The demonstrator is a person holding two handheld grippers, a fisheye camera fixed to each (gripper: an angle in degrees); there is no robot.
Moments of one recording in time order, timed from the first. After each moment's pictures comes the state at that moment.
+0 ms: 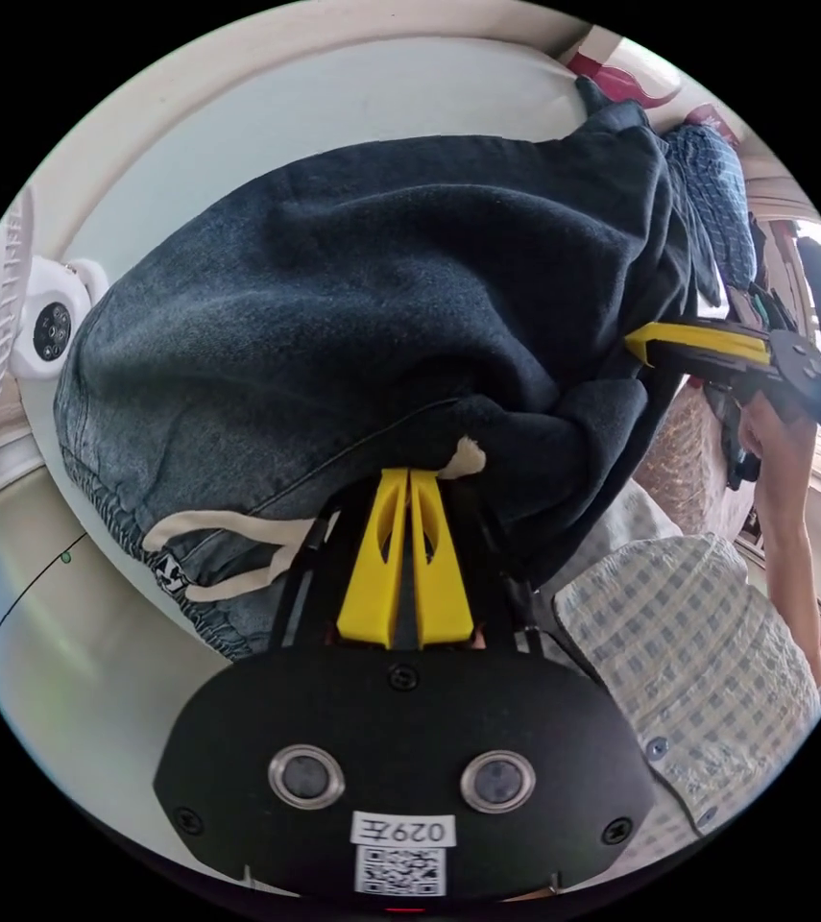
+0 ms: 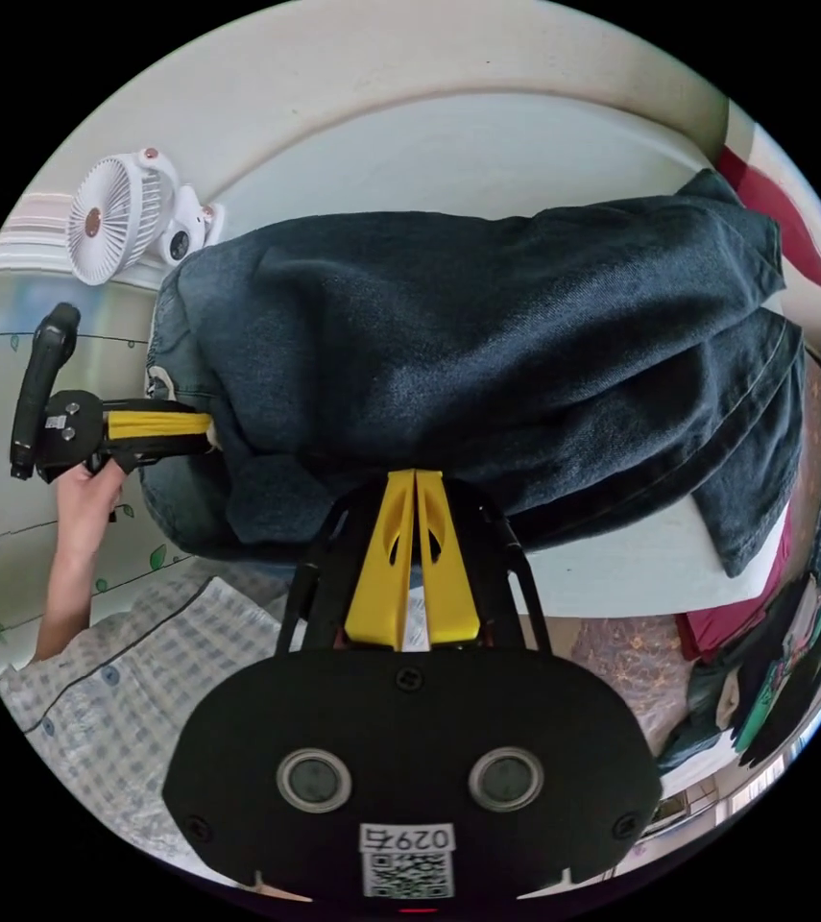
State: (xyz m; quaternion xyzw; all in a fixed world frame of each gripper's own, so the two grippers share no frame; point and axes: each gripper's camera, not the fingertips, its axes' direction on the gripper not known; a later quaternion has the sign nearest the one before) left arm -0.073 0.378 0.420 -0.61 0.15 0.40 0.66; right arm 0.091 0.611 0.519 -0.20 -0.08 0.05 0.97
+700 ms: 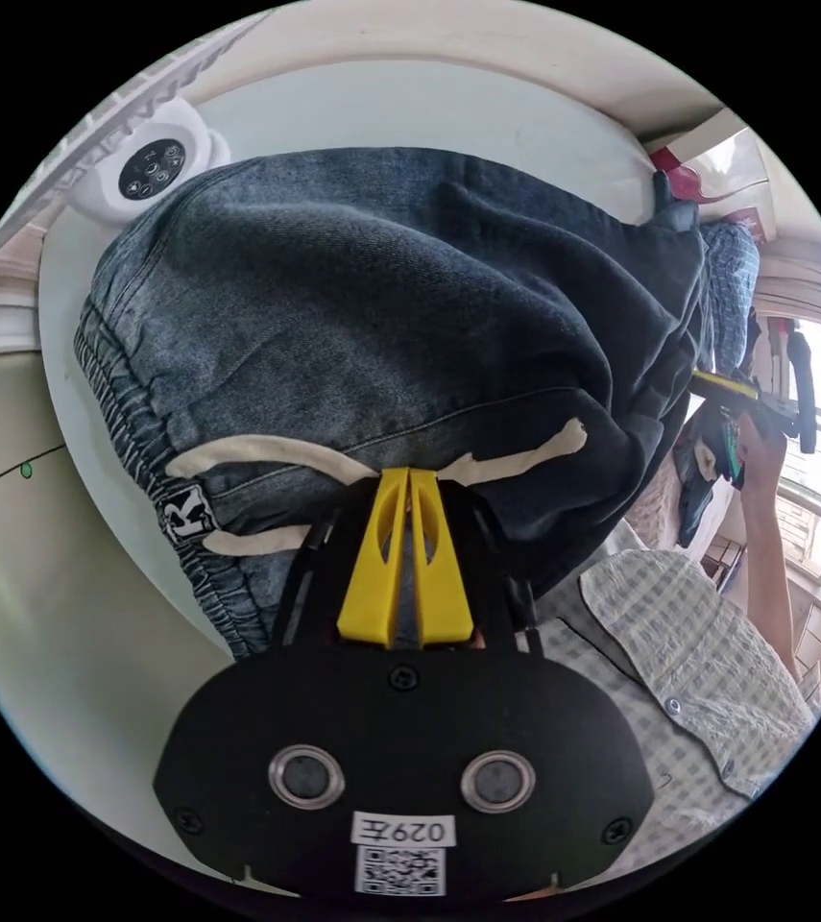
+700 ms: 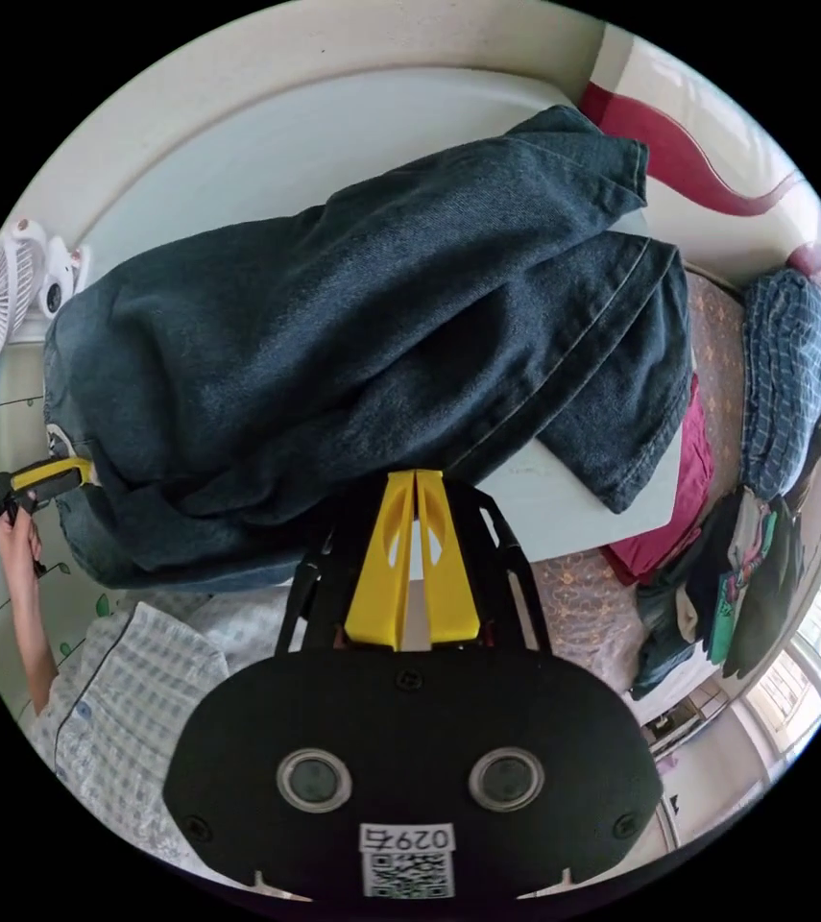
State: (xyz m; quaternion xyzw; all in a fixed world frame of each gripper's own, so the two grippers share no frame) left arm -0.153 0.335 0.461 -0.64 0.14 0.30 0.70; right arm 0.006 0.607 0.552 -0.27 0.09 0.10 0.95
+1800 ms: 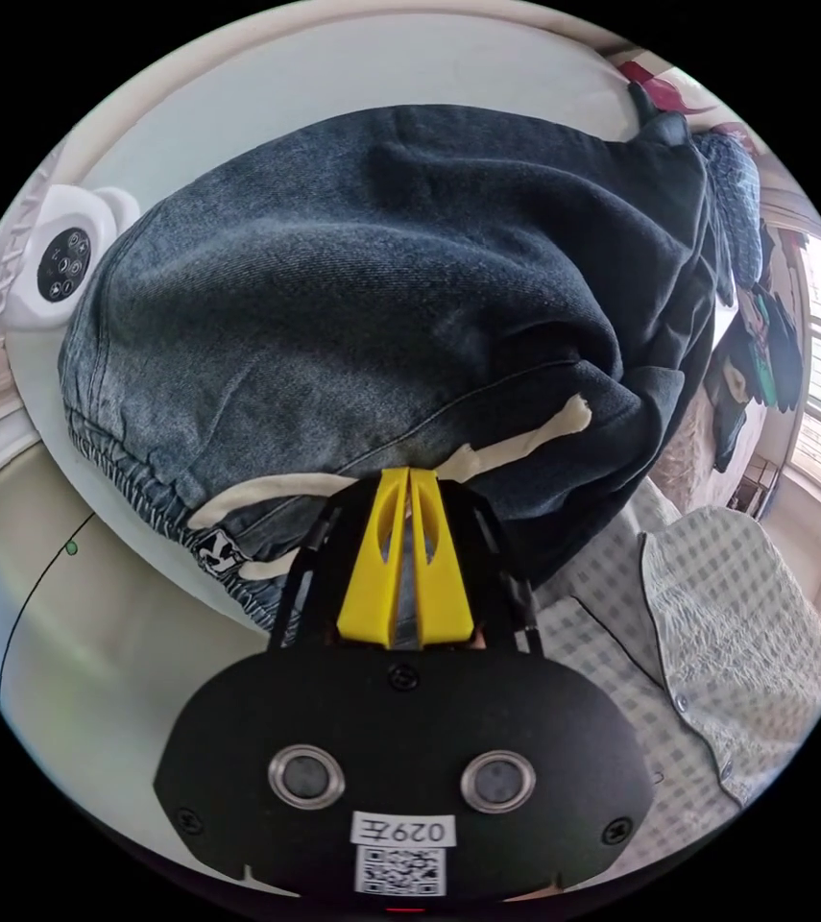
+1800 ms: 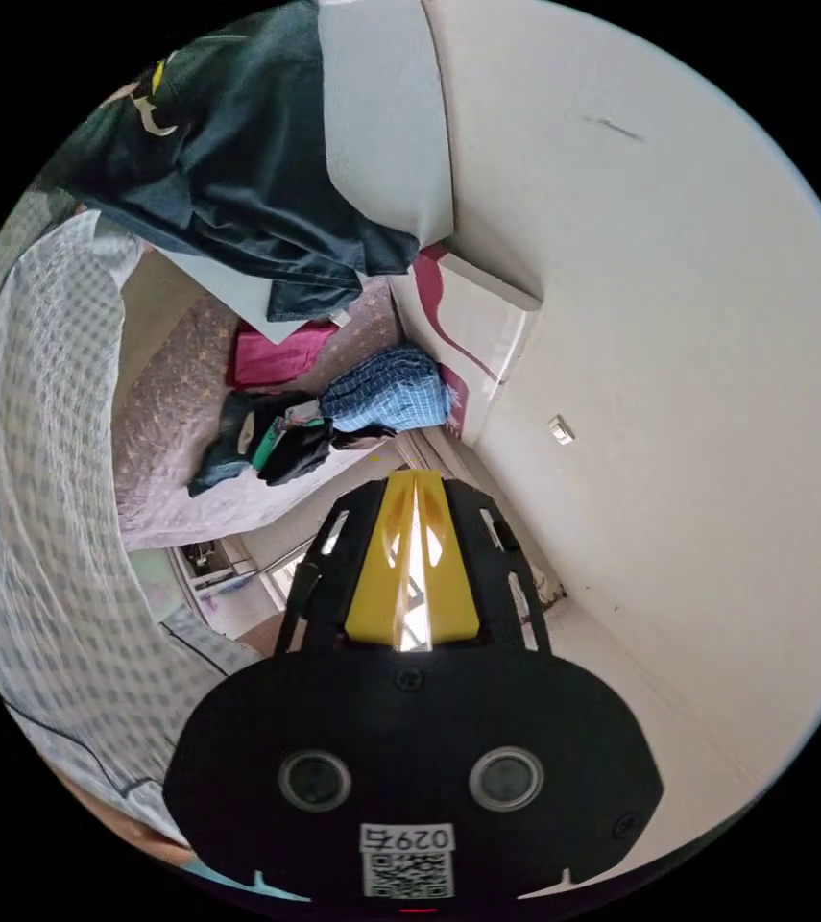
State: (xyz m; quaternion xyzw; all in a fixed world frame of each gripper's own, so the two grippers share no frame) left arm -0.110 0.324 0.505 -0.67 0.13 0.39 0.62; right arm -0.441 0.546 0.390 -0.47 0.56 -0.33 0.59
